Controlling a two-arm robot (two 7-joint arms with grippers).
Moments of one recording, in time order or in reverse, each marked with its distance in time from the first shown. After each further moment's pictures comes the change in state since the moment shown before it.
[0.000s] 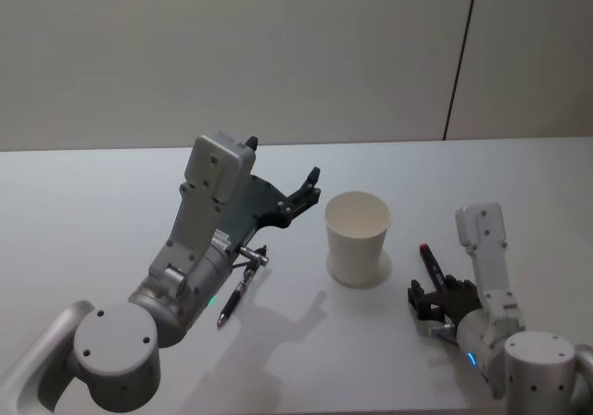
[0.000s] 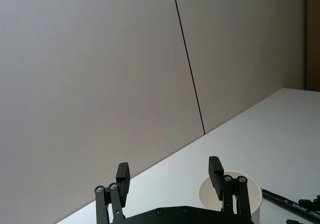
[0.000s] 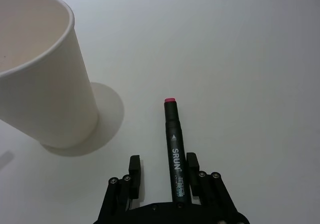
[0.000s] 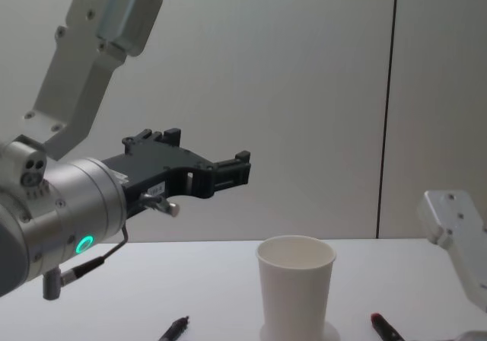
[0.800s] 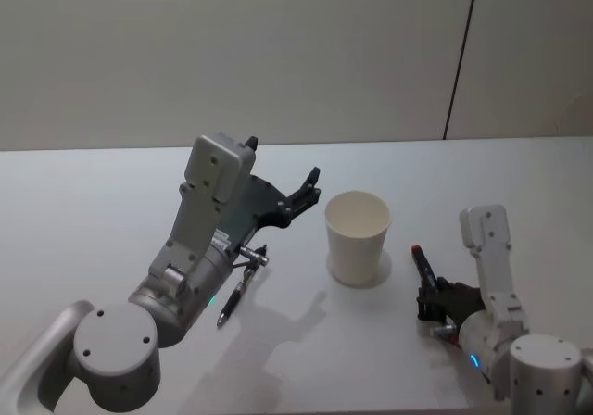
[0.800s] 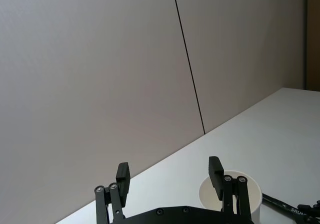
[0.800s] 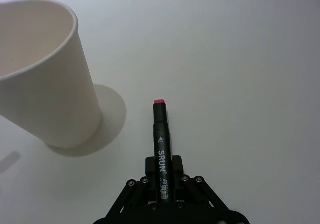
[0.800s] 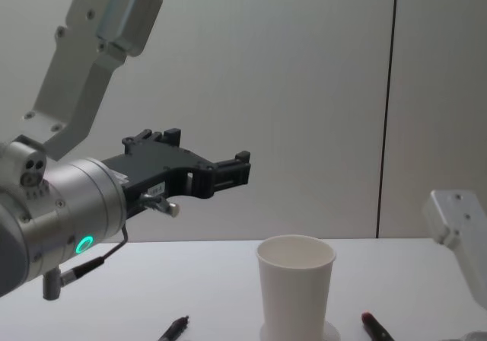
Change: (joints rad) left arm 0.000 0.000 0.000 0.000 0.000 0.000 0.000; right arm -0.013 0.002 0.012 -0.010 0.002 -0.025 0.024
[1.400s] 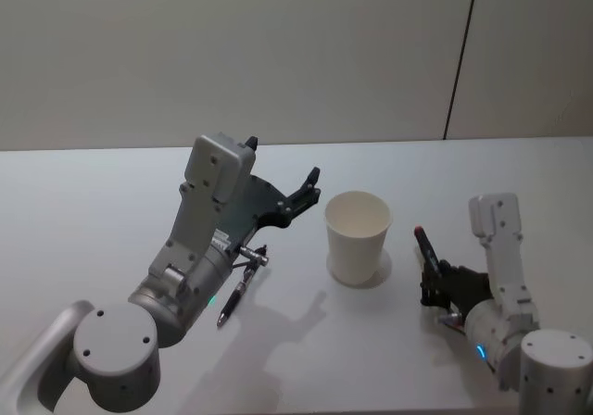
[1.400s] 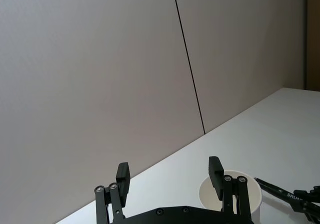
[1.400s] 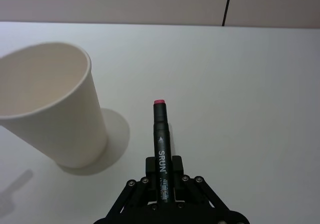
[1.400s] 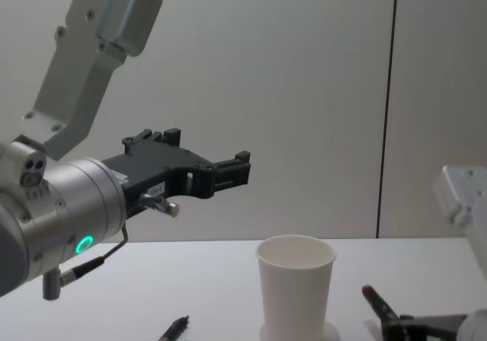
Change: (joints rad) left arm 0.000 0.000 0.000 0.000 0.000 0.000 0.000; right arm -0.014 0.010 0.013 -0.049 -0.004 -0.037 0.019
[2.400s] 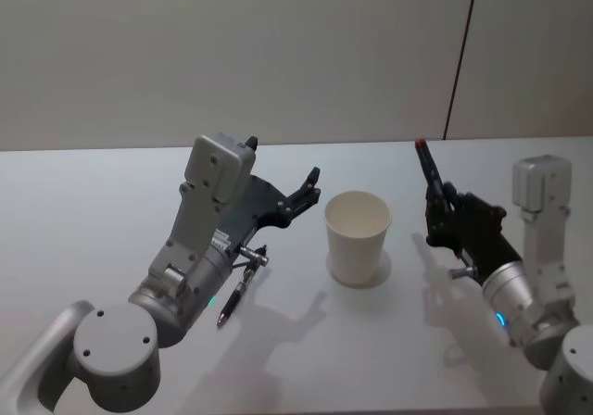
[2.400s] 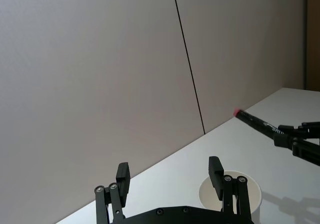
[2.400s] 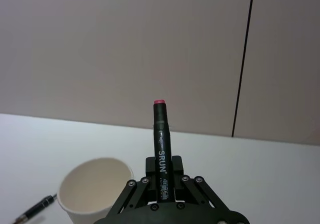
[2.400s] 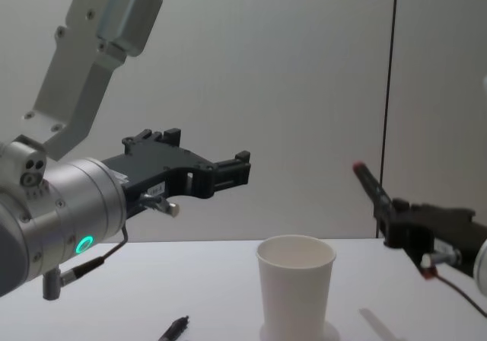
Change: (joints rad) left arm 0.000 0.000 0.000 0.000 0.000 0.000 0.000; right arm -0.035 0.042 0.028 -0.100 -0.023 -0.357 0.131
